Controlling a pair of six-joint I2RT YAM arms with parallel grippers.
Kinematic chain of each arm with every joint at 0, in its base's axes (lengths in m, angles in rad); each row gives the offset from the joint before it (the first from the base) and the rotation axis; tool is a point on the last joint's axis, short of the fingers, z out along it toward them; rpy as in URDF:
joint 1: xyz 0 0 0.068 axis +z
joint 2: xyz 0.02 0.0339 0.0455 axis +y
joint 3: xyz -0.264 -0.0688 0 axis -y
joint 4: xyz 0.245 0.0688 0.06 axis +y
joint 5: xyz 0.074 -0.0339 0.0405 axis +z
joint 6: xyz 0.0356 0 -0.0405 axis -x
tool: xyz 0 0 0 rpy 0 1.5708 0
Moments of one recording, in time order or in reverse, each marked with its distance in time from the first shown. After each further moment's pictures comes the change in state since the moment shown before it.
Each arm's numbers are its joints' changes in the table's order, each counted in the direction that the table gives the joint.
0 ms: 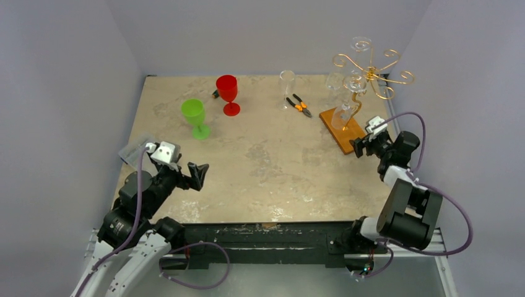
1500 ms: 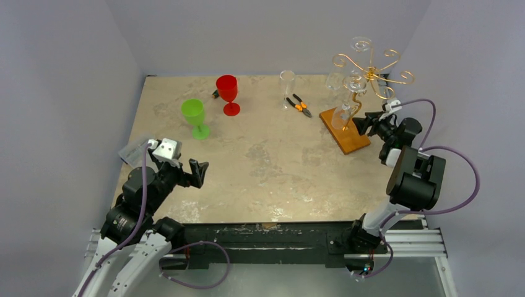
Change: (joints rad) left arm 0.044 0.041 0.000 0.000 -0.011 0.000; right arm -0.006 0.393 0.188 -0.491 0.066 -0.551
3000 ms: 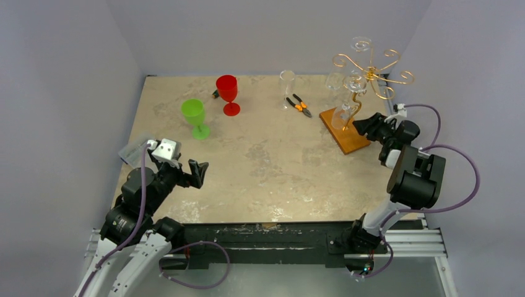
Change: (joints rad) left arm 0.006 -0.008 0.000 0.000 -0.012 0.000; right arm -0.008 -0.004 -0.005 0.188 -0.134 -0.435
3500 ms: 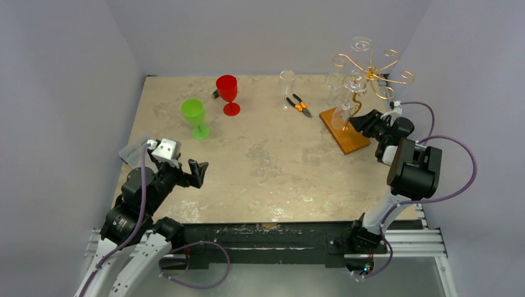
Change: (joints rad) left arm 0.006 0.001 0.000 0.000 -0.003 0.000; right arm 0.036 0.105 0.040 -0.077 -0.004 -0.111
